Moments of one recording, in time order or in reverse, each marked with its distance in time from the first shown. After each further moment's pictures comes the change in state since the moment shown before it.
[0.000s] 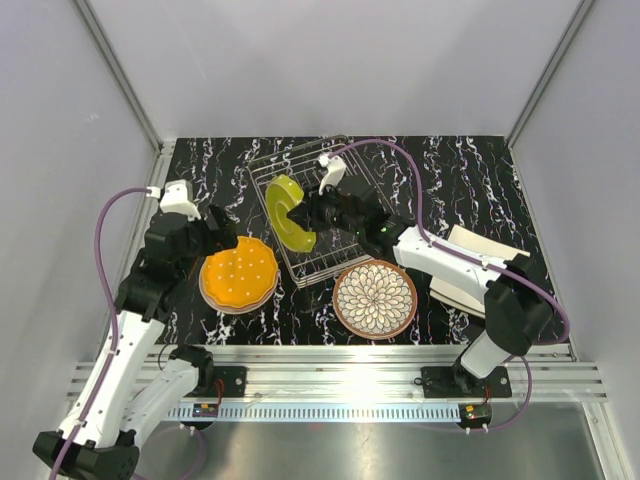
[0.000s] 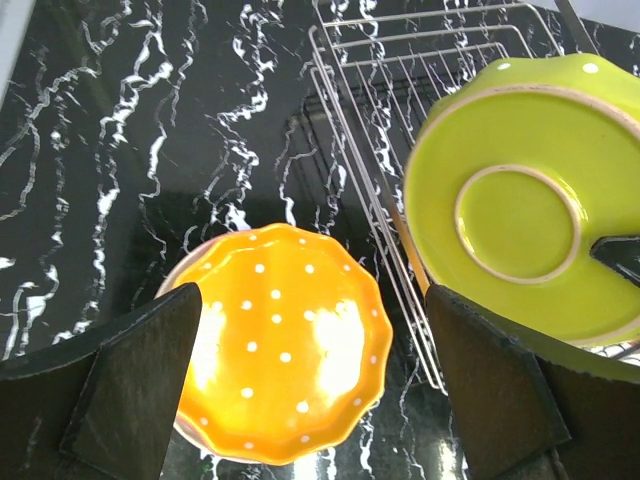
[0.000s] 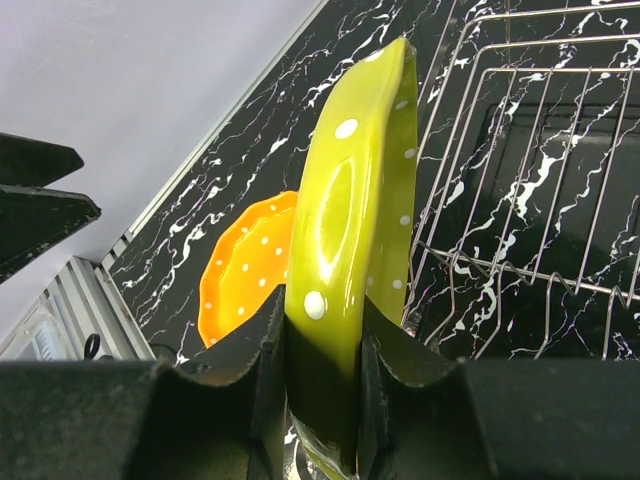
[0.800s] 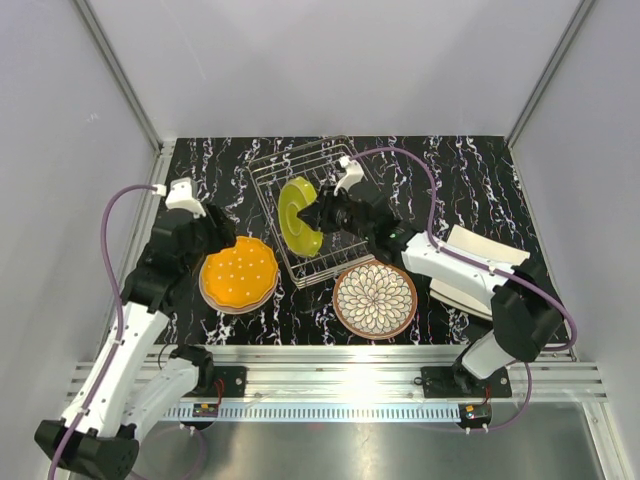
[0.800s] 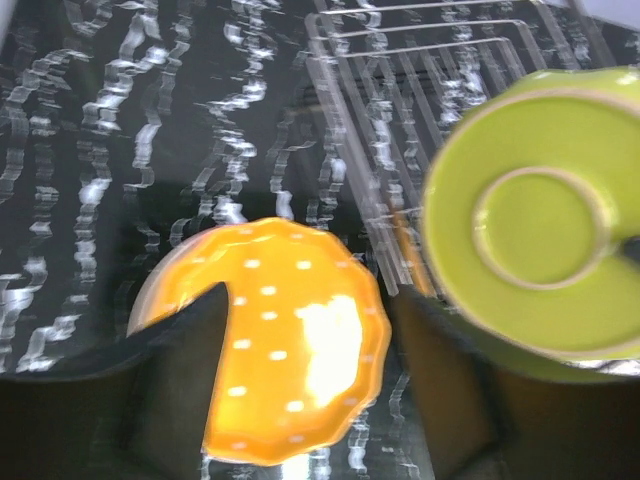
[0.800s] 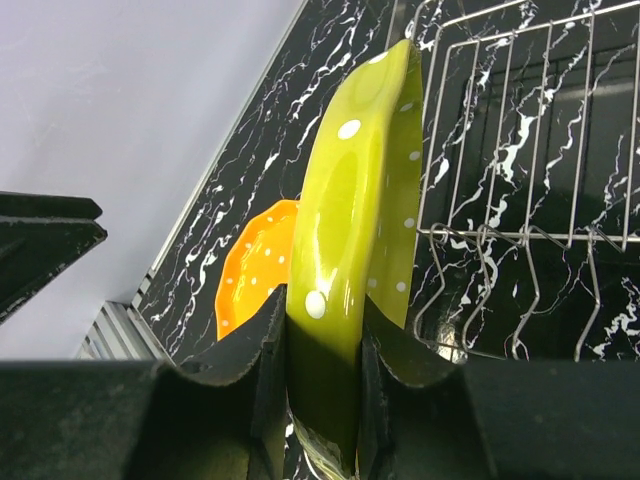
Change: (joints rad) left arm -0.004 0.017 -0.021 0.020 0.007 -0.034; right arm -0.023 -0.056 -0.092 0.045 0.053 0.172
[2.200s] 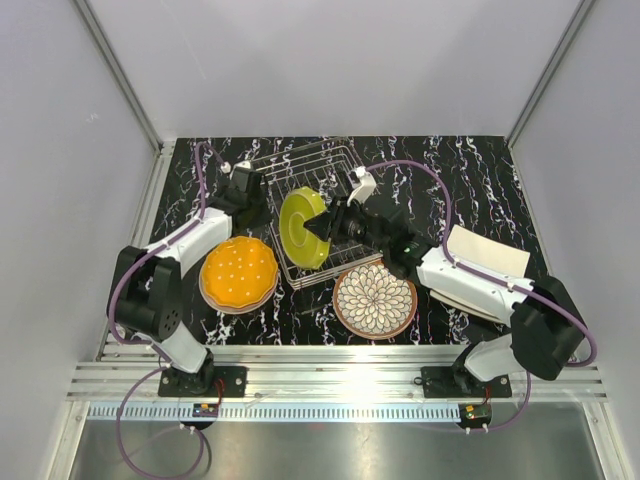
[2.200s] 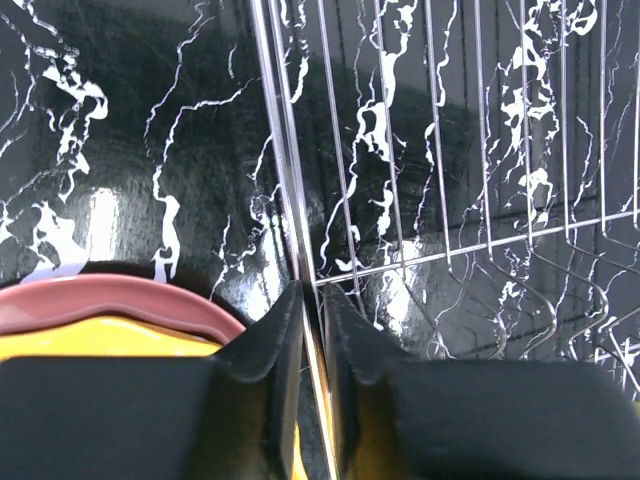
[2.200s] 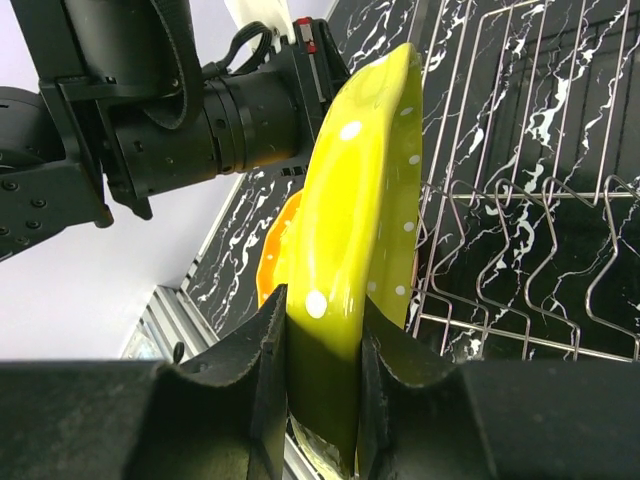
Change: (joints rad) left arm -0.050 0.849 0.254 0.183 0.048 -0.224; right arm -0.005 -0.132 -0.163 0.077 -0.045 0.099
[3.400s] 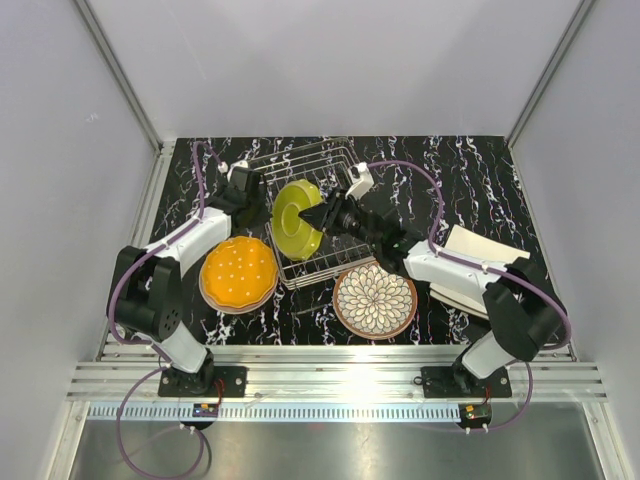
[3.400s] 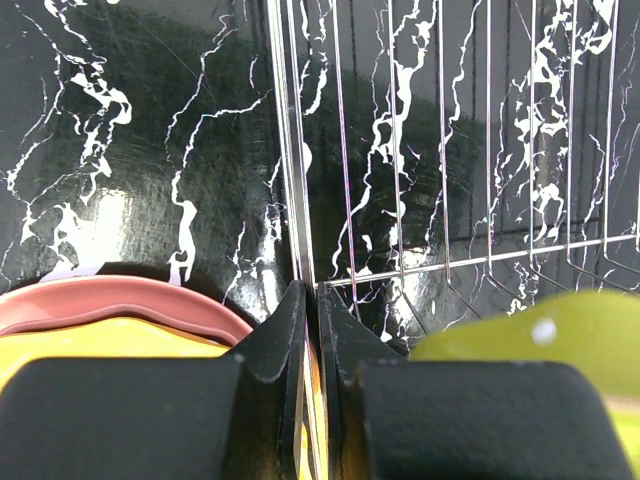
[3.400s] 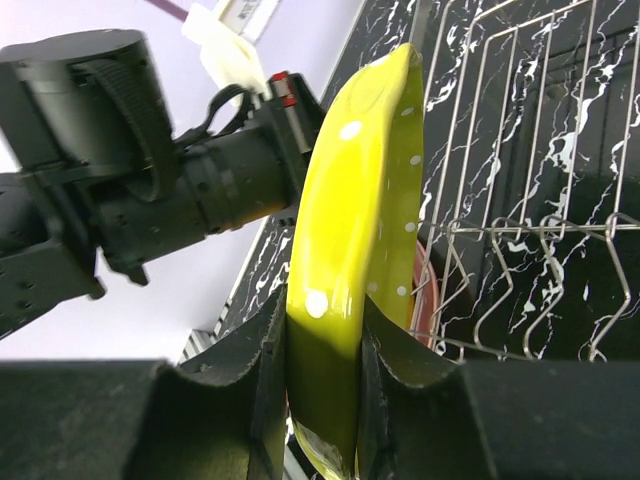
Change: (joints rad) left arm -0.002 0.003 0.006 -0.005 -0.028 -0.005; right arm -0.031 0.121 0.001 0.192 -0.010 0.128
